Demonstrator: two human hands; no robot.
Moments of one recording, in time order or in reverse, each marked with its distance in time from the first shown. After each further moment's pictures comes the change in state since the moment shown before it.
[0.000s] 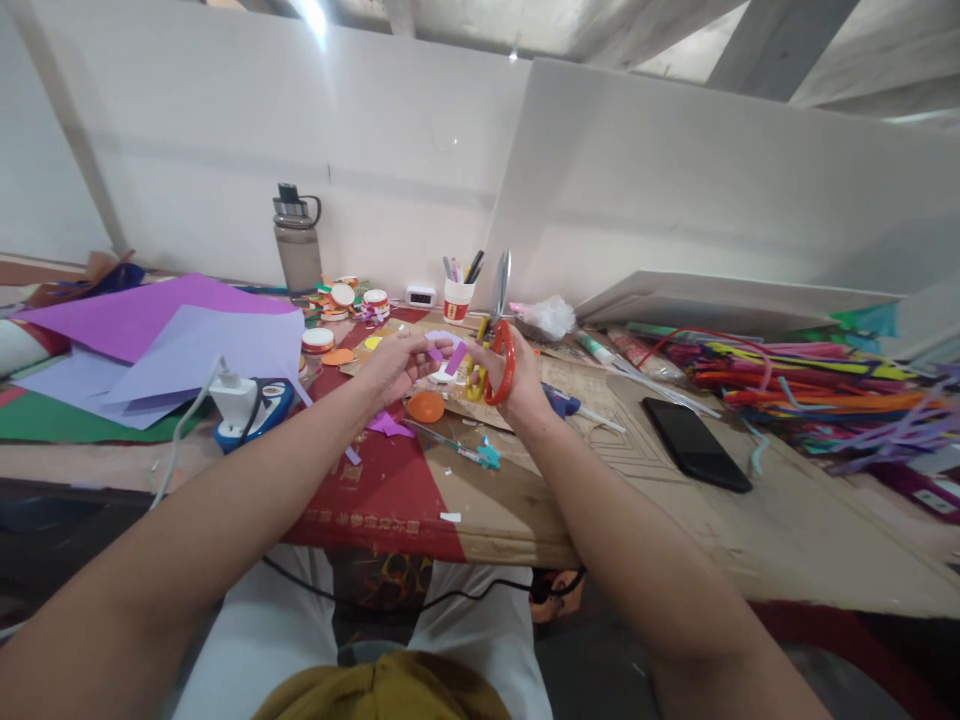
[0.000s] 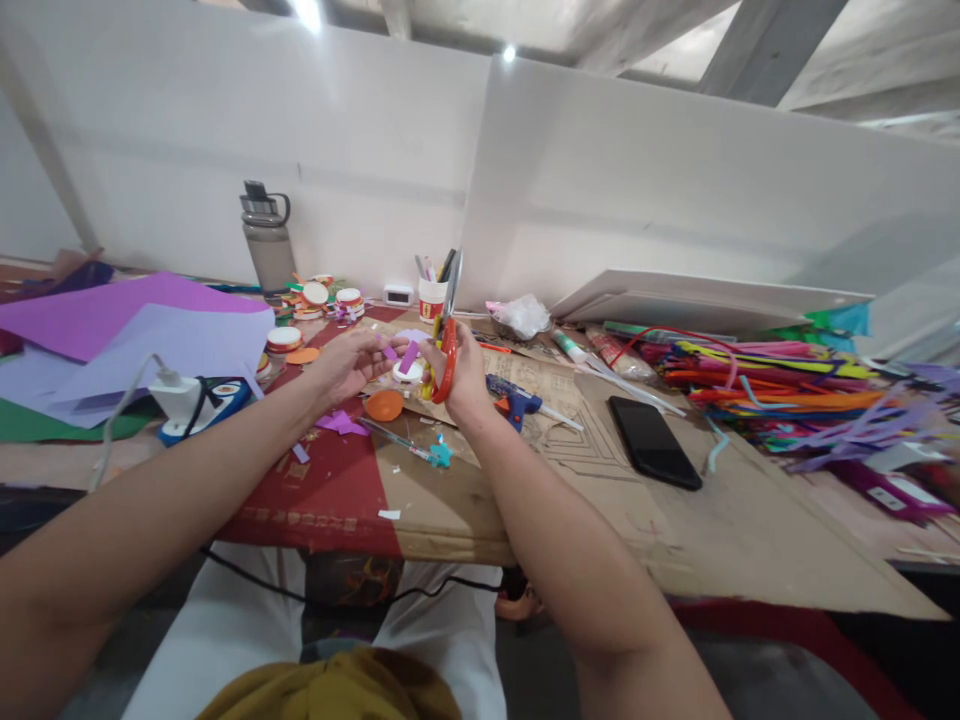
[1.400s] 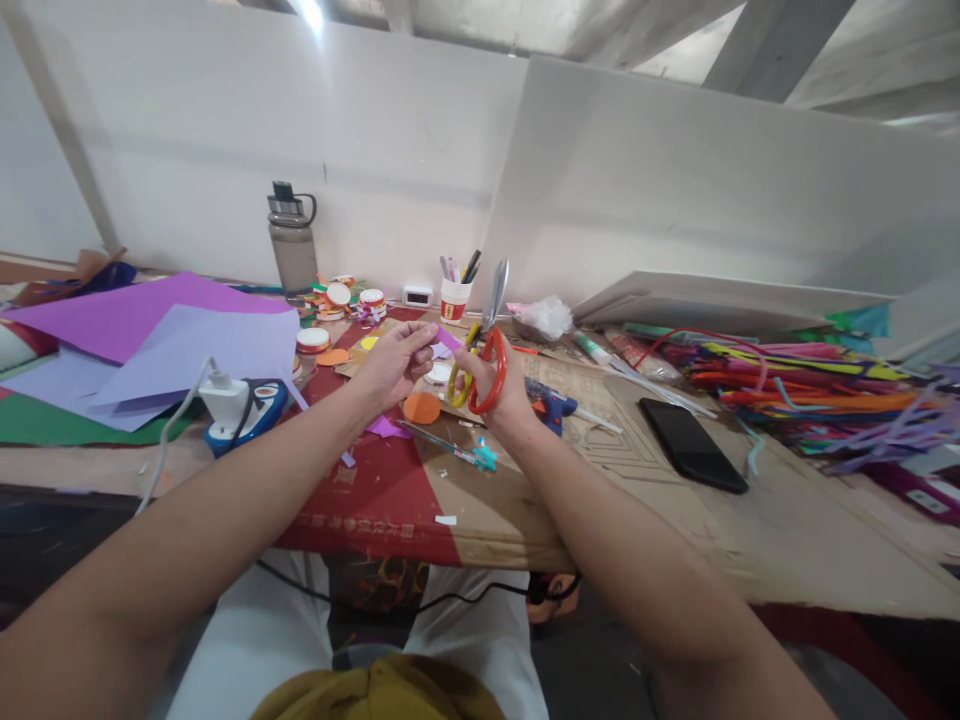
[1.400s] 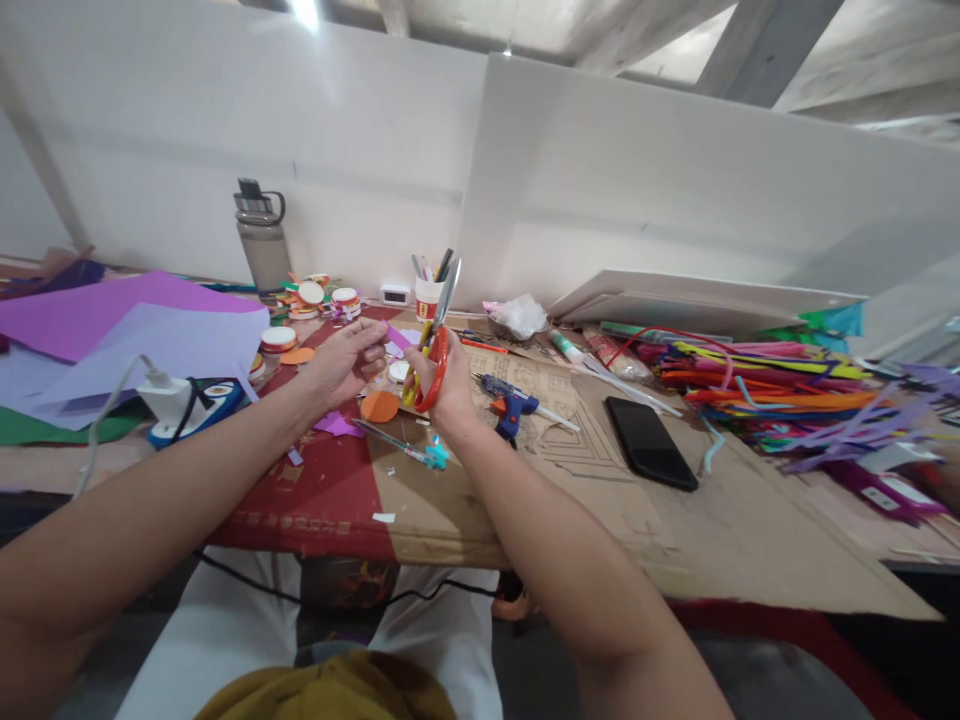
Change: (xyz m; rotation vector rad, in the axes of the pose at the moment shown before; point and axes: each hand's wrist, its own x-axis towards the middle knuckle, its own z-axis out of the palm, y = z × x) left_hand -0.005 -0.001 0.008 -0.116 -0.114 0.142; right_hand -0.004 0.017 0.009 0.011 0.007 -0.014
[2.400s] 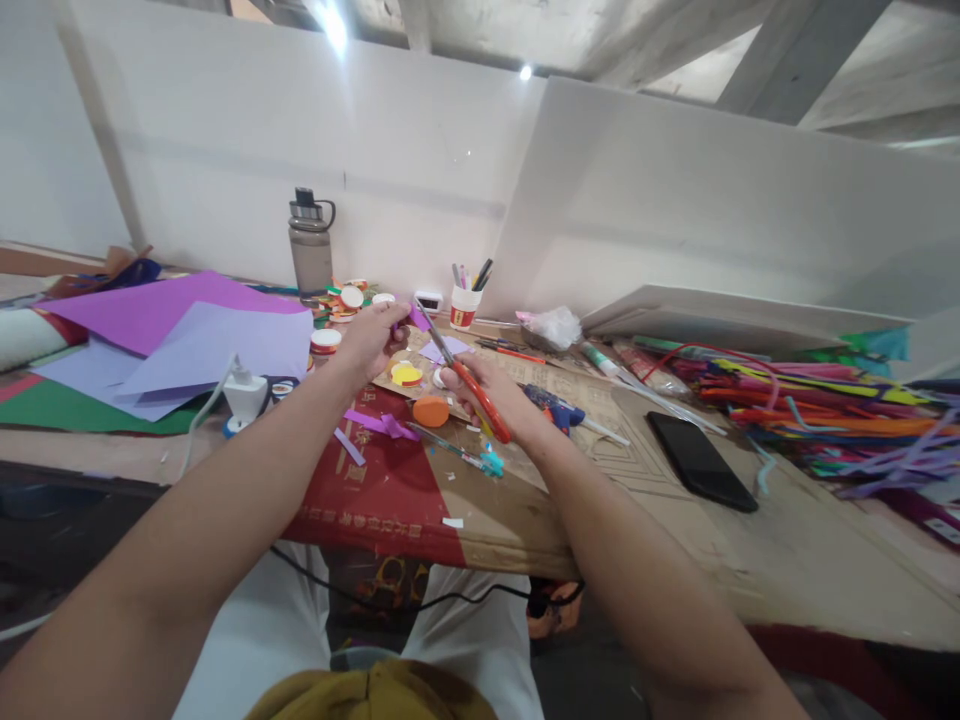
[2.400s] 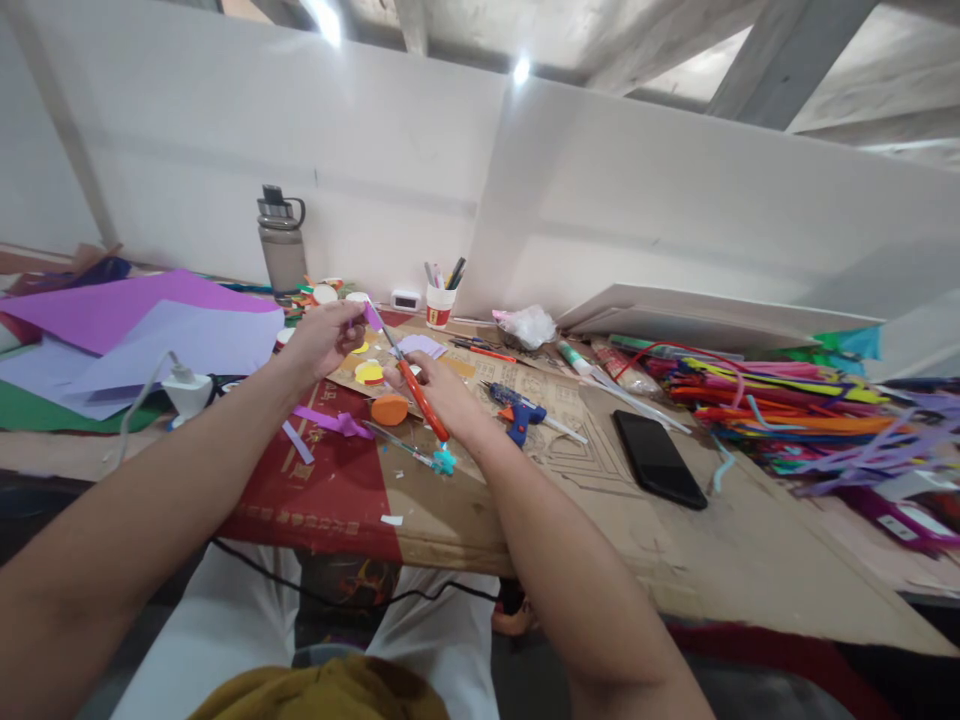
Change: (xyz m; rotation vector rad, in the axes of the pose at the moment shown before) left_hand 0.018 0.041 -0.027 0.190 0.142 0.108; right_hand -0.013 -0.030 -0.009 -0.467 -0.490 0.022
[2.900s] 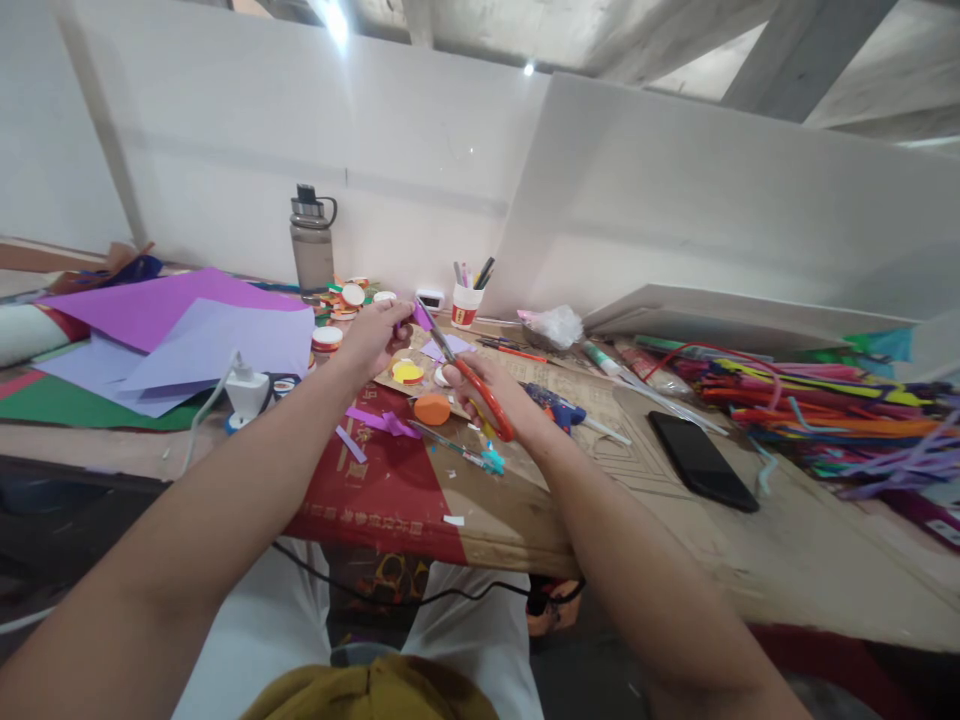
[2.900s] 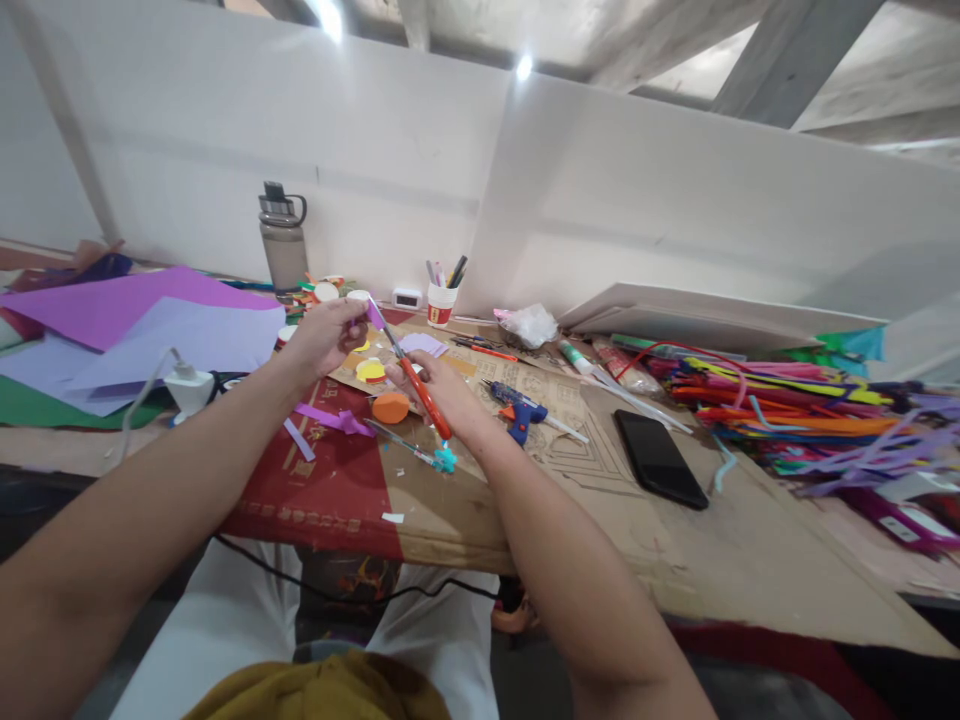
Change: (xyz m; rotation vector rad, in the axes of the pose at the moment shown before) left_hand -0.002 0.000 0.002 0.028 -0.005 -0.010; right_hand -0.002 -0.005 0.001 0.057 -0.063 0.089
